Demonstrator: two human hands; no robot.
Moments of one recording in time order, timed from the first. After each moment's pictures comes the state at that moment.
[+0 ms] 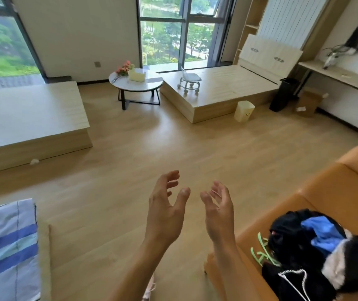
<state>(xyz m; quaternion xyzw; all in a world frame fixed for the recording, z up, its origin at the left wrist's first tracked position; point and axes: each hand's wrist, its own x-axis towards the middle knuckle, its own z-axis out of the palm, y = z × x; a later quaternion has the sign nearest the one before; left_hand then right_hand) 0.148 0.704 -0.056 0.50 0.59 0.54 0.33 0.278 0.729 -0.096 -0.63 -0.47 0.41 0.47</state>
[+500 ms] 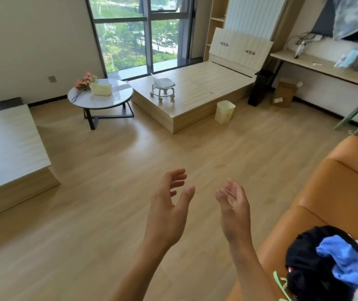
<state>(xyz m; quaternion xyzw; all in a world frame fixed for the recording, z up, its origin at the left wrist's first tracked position) 0.126 1.016 -0.027 0.57 0.52 0.50 0.40 0.285 1.019 -0.075 -0.64 -0.39 0.37 0.55</state>
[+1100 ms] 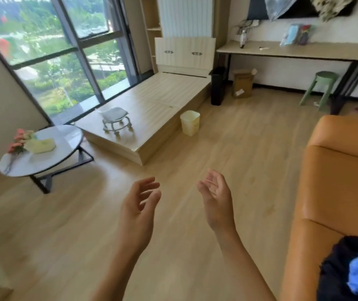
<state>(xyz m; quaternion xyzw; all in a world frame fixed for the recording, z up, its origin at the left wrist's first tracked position) 0.258 1.376 -0.036 0.63 0.49 0.43 0.42 0.437 1.359 -0.091 -0.63 -0.32 0.34 0.63</state>
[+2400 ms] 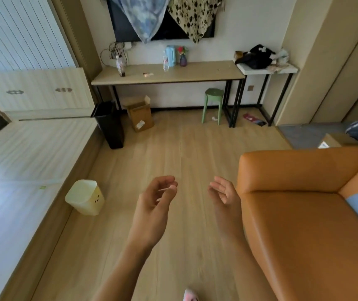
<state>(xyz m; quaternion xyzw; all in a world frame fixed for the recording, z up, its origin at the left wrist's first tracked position) 0.946 1.951 -0.037 0.71 0.27 0.24 0.60 1.065 1.832 -0.095 -0.71 -0.10 0.12 0.69</state>
